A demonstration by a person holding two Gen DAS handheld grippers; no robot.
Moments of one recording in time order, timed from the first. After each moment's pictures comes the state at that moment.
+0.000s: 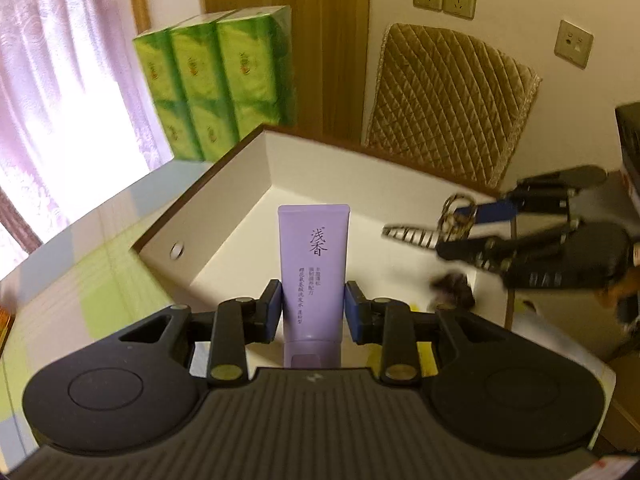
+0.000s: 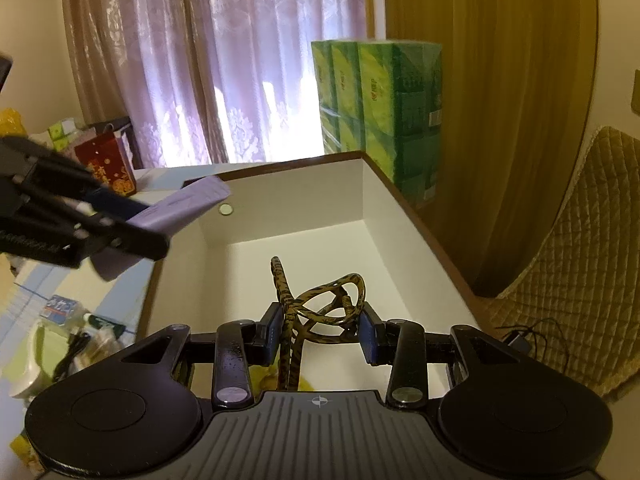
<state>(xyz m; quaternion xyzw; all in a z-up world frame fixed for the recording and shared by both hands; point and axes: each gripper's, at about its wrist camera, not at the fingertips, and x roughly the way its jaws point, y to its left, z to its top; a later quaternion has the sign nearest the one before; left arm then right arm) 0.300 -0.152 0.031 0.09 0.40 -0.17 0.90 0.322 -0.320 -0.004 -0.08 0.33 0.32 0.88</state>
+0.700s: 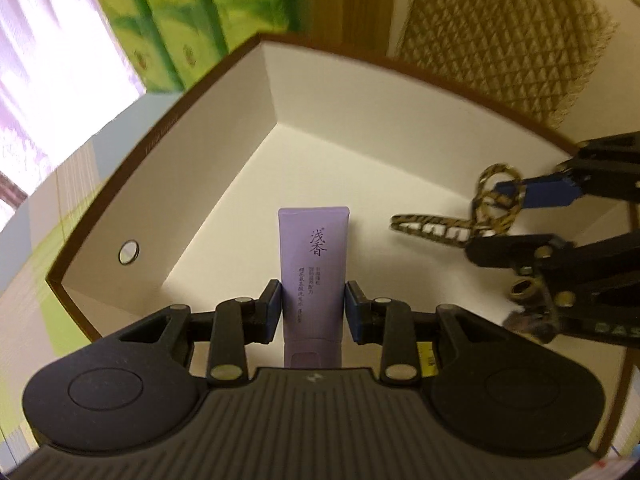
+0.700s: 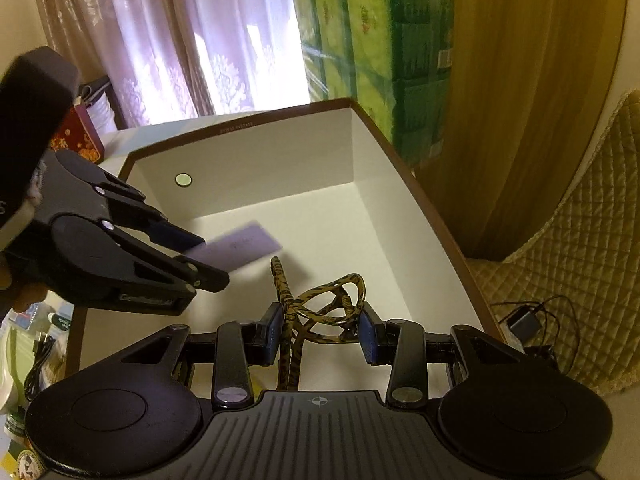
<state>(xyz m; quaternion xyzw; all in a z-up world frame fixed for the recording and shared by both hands) 0.421 -0.170 -0.062 0.12 0.51 -0.14 0.84 0.395 -0.292 -0.035 -0.10 0.42 0.31 0.85</state>
